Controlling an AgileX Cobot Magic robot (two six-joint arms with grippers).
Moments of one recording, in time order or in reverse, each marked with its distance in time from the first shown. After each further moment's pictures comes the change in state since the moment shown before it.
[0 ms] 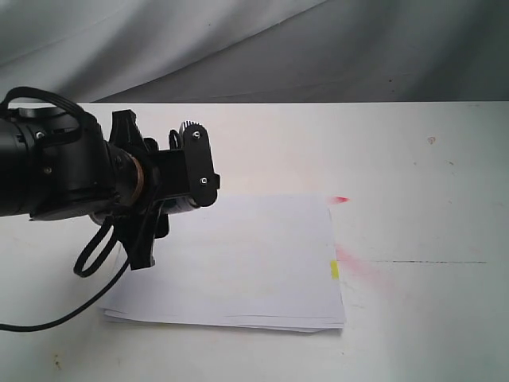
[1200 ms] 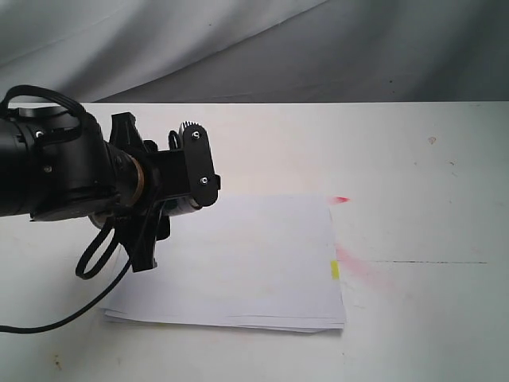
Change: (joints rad) left arm 0.000 0.000 0.000 -0.025 0.000 0.000; right arm 0.000 0.156 -0.237 0.537 0.089 0.156
